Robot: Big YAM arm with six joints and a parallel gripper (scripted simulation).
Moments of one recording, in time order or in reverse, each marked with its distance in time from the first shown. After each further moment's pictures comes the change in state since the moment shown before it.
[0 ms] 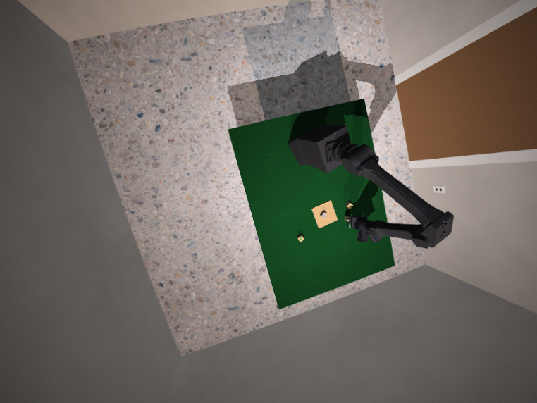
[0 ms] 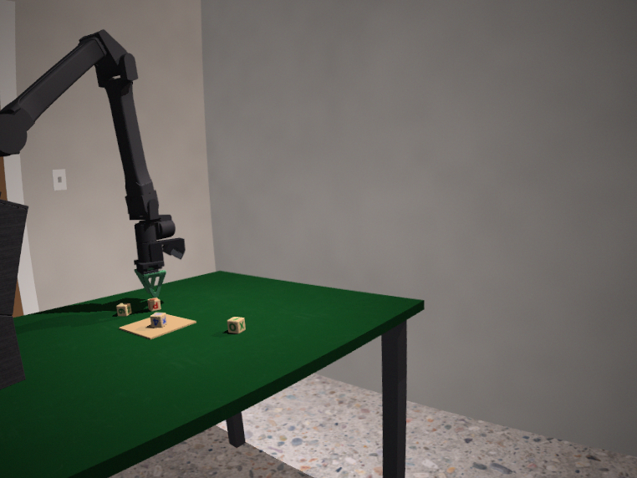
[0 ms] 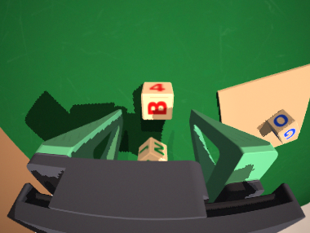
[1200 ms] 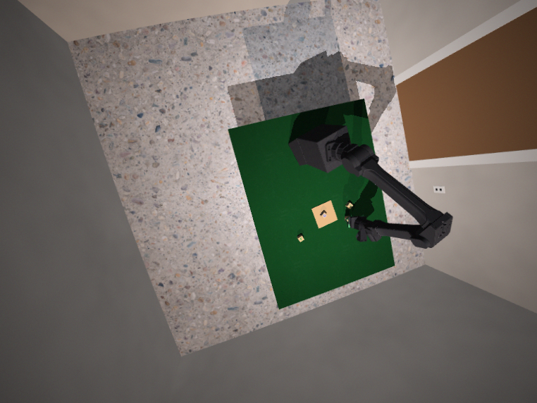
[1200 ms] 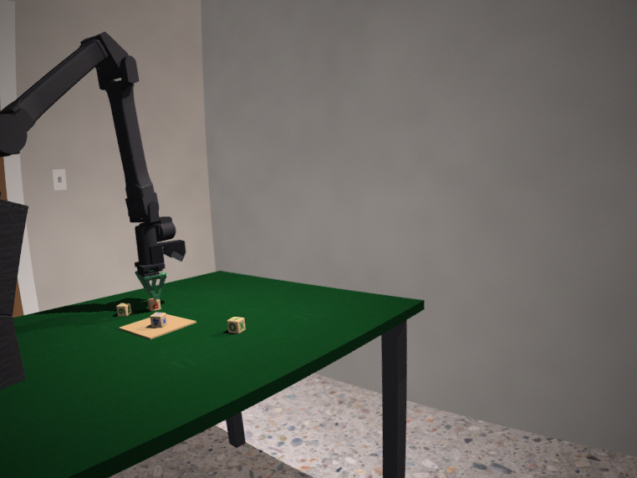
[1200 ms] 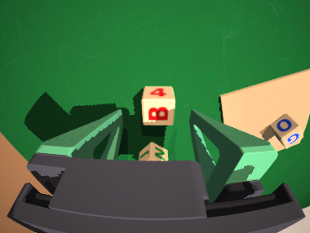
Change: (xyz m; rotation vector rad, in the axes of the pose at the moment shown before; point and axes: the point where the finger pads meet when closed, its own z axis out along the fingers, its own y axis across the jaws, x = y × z) arm -0.002 0.001 0.007 -0.004 -0.007 0.001
